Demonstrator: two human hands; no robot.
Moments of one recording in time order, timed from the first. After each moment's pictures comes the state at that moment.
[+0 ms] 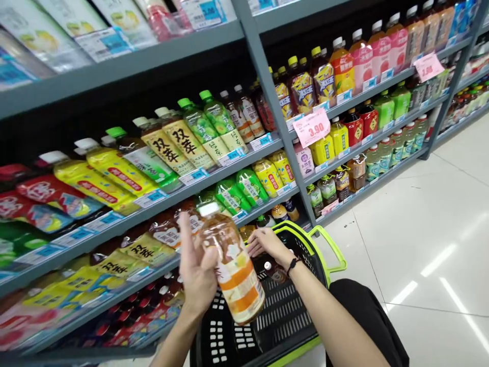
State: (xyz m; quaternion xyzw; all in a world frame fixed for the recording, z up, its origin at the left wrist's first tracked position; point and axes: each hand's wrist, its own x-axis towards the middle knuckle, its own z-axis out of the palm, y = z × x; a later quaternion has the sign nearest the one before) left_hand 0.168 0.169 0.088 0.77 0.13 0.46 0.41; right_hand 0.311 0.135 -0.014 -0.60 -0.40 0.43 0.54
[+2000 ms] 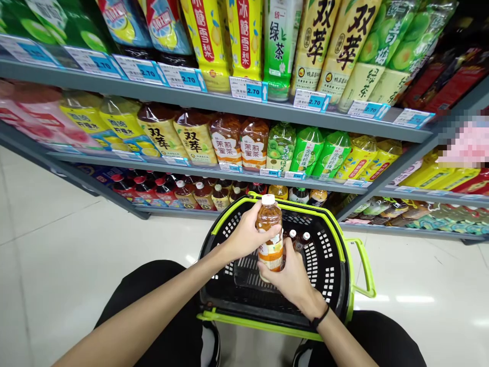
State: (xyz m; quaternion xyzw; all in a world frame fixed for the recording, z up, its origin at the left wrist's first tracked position) left_hand 0.081 0.249 -0.014 0.75 0.24 0.32 0.53; right_hand 0.193 0.109 -0.062 -0.69 -0.49 0.32 0.42
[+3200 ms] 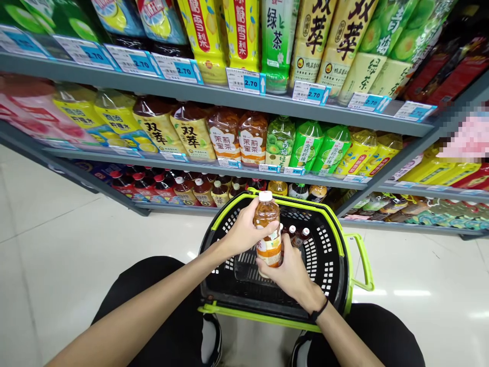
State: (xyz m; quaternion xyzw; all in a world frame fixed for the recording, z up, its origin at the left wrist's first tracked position) left_hand 0.079 0.246 -0.014 0.74 0.26 0.32 0.53; right_hand 0.192 0.107 -0.060 -0.69 -0.50 0.33 0.40
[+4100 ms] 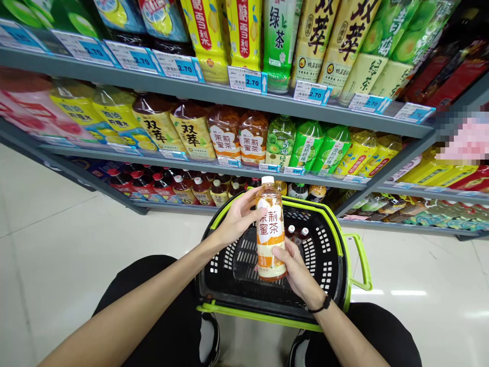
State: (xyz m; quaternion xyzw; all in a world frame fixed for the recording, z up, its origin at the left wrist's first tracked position) left_hand 0.076 0.261 -0.009 0.59 0.18 0.36 0.70; right_hand 0.192 0.107 -0.048 -0.44 -0.26 0.62 0.60
